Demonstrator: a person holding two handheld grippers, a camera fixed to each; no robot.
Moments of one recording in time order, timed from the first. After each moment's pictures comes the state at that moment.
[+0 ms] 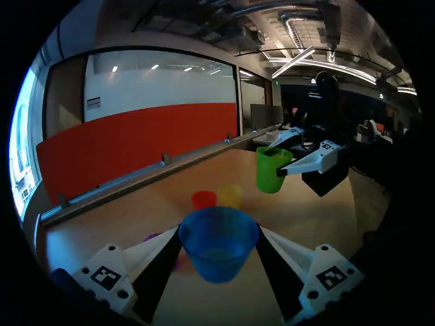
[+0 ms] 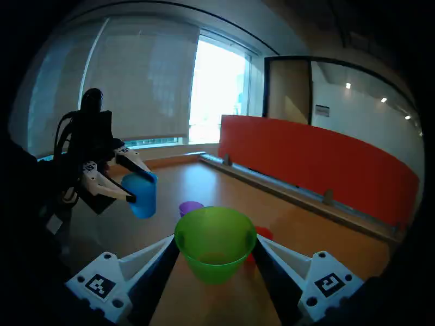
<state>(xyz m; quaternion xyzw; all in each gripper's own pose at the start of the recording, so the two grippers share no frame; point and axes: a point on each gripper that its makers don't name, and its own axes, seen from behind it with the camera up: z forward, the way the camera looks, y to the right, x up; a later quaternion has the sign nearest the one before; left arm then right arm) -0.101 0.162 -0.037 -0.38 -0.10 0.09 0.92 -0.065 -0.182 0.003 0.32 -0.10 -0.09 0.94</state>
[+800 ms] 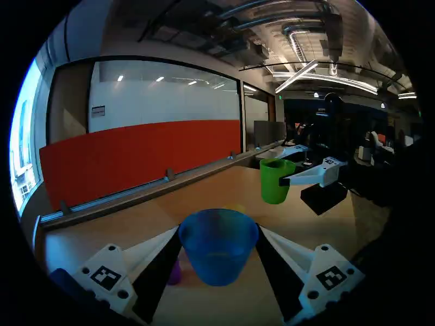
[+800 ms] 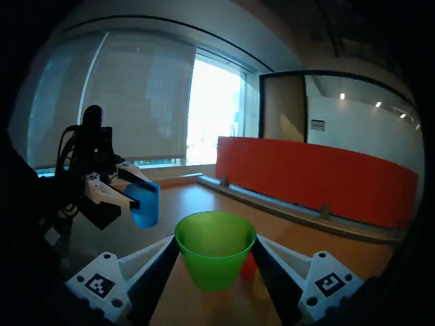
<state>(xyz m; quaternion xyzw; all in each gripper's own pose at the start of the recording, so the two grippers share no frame) -0.068 0.163 -0.029 -0.37 -0.06 0.06 0.92 -0.035 -0.188 0.009 0.32 -0.04 -0.06 0.94</state>
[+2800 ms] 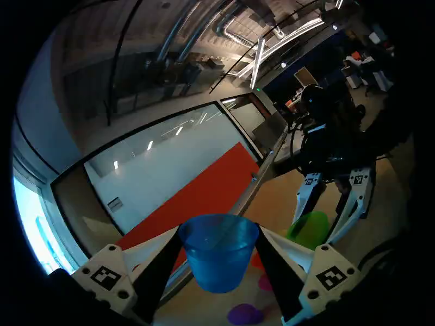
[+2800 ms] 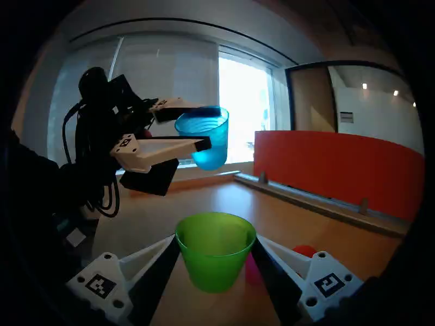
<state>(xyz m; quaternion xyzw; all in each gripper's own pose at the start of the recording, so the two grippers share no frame) 0.052 0.199 -0.015 -0.31 0.14 0.31 0.89 -0.061 -0.267 -0.007 0.42 -0.05 -0.04 0.90</state>
